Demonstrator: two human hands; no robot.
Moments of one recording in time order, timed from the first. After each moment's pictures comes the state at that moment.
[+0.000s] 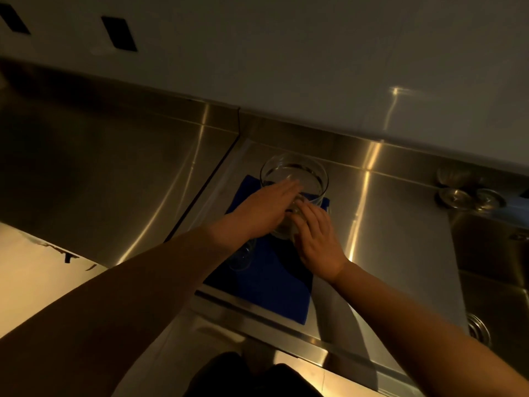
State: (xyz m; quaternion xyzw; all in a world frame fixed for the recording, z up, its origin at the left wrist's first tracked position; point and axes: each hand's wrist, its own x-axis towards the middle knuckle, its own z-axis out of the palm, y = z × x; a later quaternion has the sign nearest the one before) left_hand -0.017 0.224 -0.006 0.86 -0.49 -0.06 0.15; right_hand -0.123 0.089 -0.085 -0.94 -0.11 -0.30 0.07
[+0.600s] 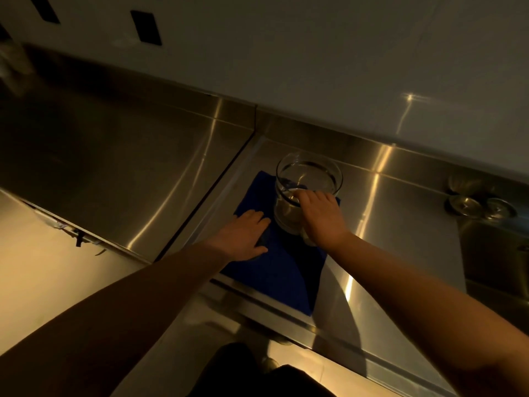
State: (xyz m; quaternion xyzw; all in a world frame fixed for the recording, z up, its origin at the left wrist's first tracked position) left_hand -0.033 0.304 -0.061 0.90 -0.42 -0.13 -0.01; right_hand -0.089 0.102 -0.043 -0.99 -0.04 -0.11 0.02
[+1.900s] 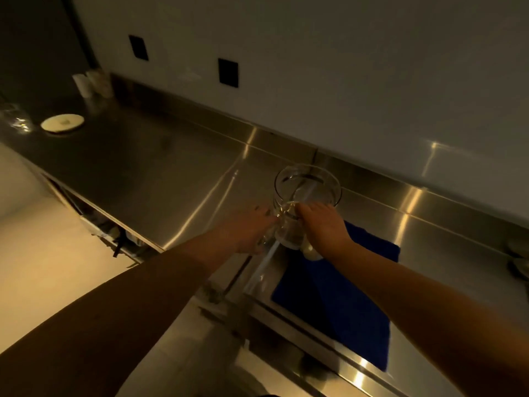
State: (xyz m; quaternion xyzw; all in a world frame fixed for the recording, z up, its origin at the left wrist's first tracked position) left_hand 0.056 0.461 0.008 0.91 -0.41 -0.02 0.01; right_hand 0.013 0.261 0.005 -0.99 -0.10 -0.10 0.02
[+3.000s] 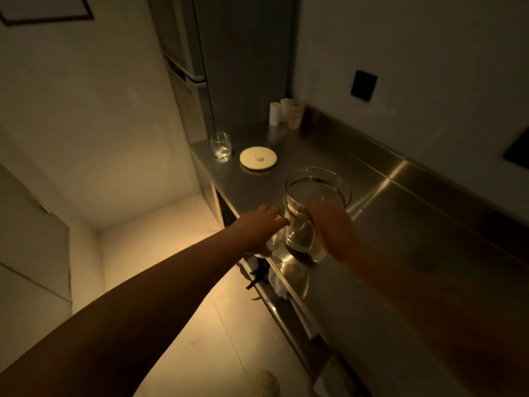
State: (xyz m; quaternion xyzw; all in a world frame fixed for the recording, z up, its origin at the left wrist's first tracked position) left_hand 0.368 0.997 0.021 0.98 -0.18 -0.05 -0.05; right_hand 0.406 0.804 0.016 -0.92 -0.32 -0.13 0.20
